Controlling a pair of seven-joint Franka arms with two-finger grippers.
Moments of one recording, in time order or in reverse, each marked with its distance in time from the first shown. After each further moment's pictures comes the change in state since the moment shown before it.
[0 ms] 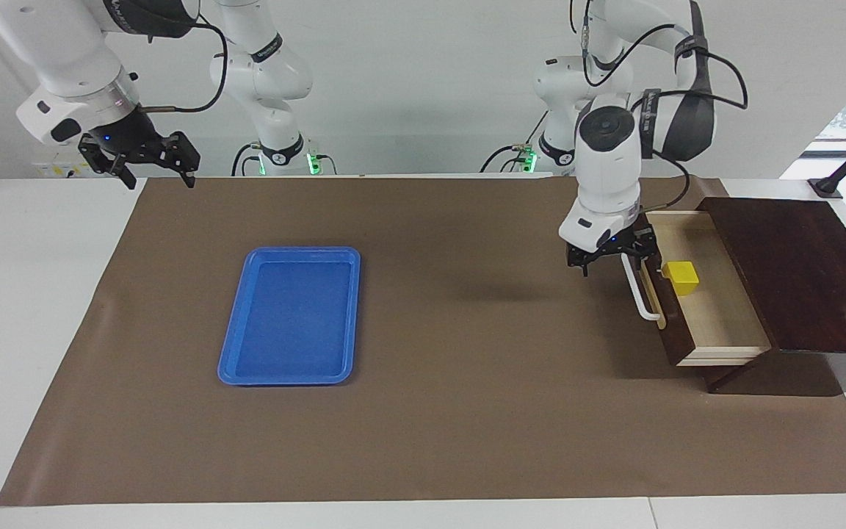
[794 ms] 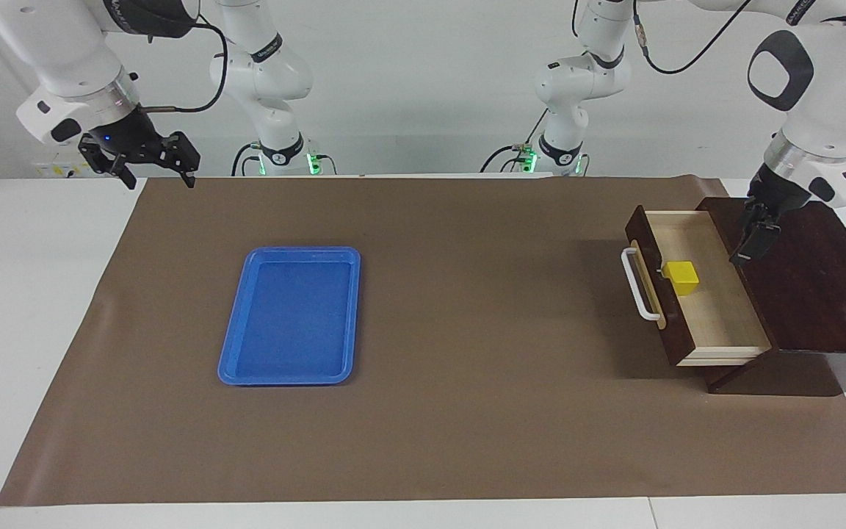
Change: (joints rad) left arm 0.190 -0.012 0.224 0.182 -0.282 -0.077 -0.679; right arm 0.000 0.000 0.000 0.000 0.000 0.000 0.000
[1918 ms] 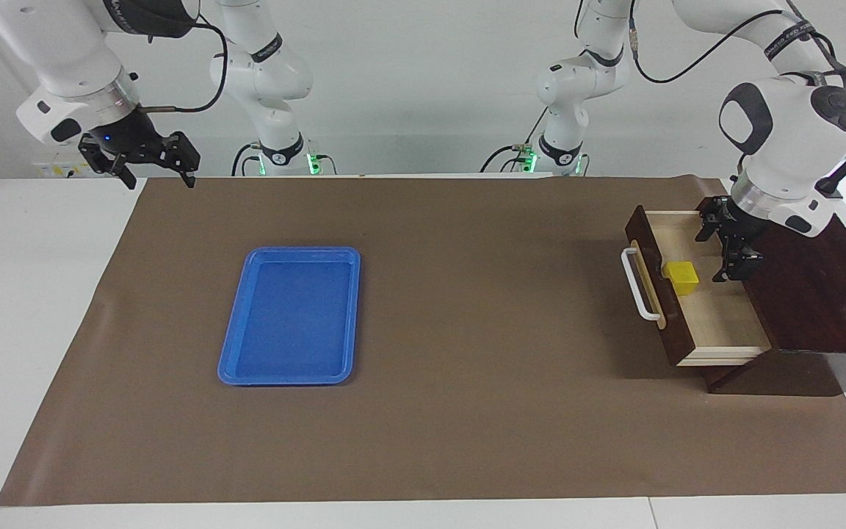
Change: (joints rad) left arm 0.103 -0.025 -0.092 -0.253 -0.001 0.186 -0.417; right arm 0.000 0.000 0.000 0.000 0.000 0.000 0.000
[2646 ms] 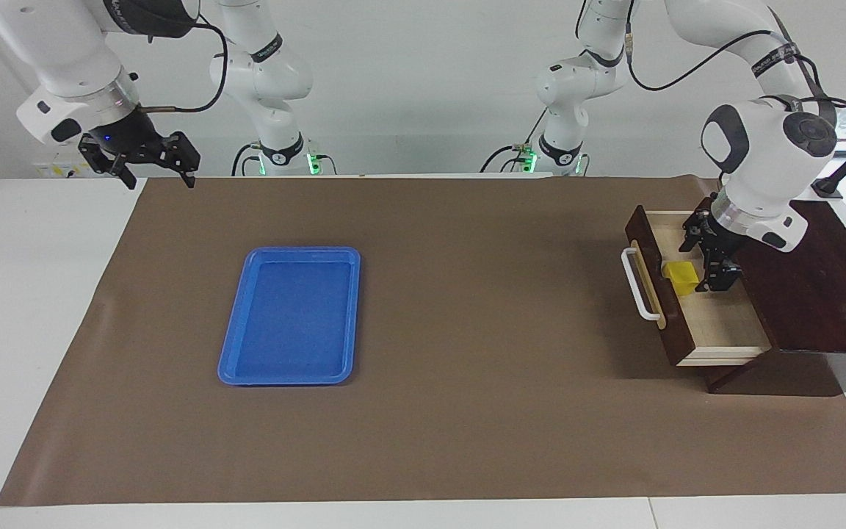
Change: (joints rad) left arm -0.005 0.007 -0.010 -0.083 -0.001 0.061 -0.025; right arm 0.000 0.000 0.000 0.000 0.000 0.000 0.000
